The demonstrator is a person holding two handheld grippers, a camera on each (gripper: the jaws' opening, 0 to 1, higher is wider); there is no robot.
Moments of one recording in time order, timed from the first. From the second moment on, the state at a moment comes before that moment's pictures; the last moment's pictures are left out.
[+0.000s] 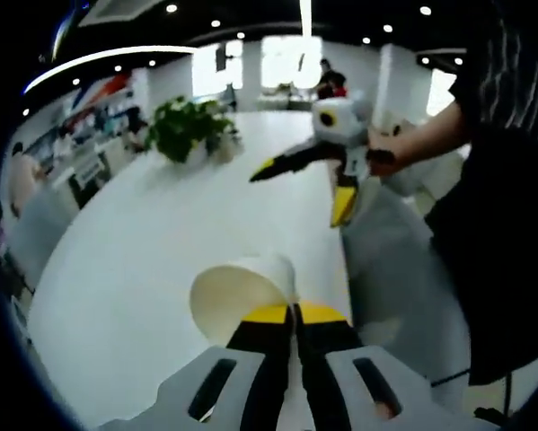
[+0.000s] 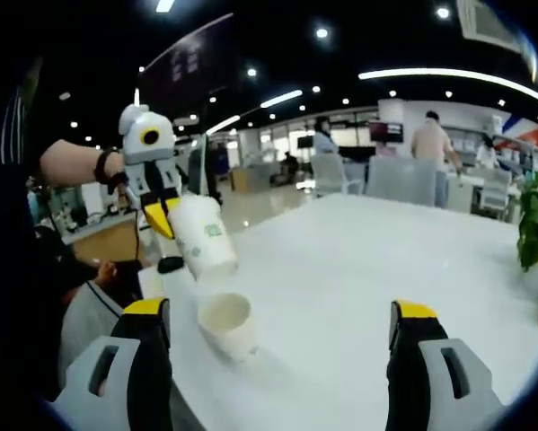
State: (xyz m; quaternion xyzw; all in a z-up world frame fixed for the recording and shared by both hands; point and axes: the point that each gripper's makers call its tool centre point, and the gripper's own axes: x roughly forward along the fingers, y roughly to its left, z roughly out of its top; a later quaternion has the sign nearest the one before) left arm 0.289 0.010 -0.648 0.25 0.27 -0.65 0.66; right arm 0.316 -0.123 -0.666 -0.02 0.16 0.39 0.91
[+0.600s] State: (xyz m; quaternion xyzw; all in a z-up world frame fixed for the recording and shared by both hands) left arm 0.280 0.010 -0.681 0.39 0.25 -0.68 0.57; right arm 0.301 -0.106 -0.682 -0.05 0.18 0.41 0.89
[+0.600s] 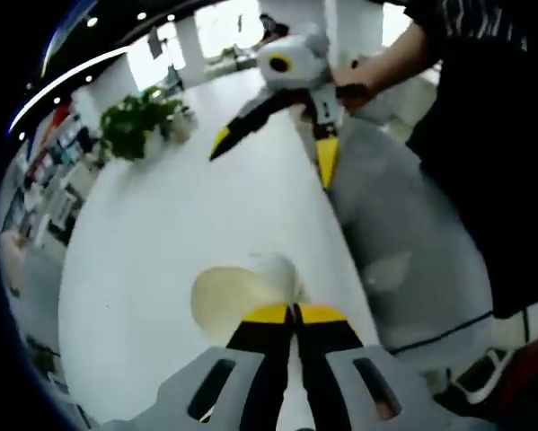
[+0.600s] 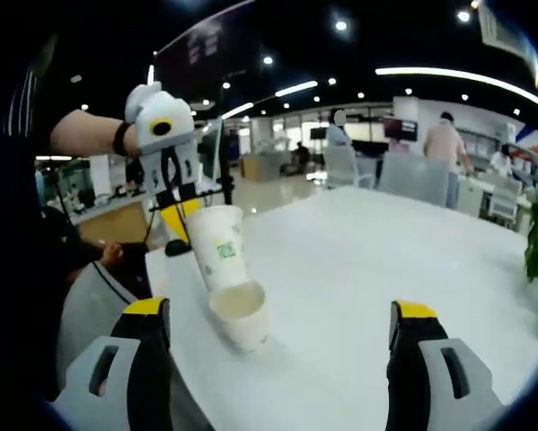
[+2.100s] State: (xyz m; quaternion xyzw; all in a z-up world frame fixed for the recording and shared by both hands) left arm 0.287 -0.001 -0.724 0.57 0.18 -0.69 0.41; right arm 0.289 -0.117 -0.693 -0.02 0.20 0.40 0.89
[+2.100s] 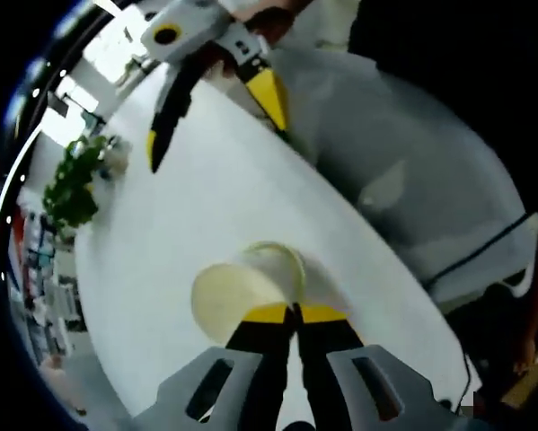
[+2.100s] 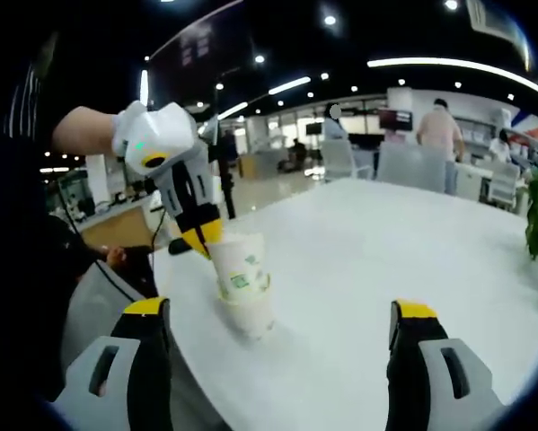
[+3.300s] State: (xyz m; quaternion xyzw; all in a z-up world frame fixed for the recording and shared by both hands) left arm 0.284 -0.013 -0.728 0.52 0.21 -0.70 0.45; right arm 0.285 -0.118 -0.703 -0.01 0.21 0.41 0.89
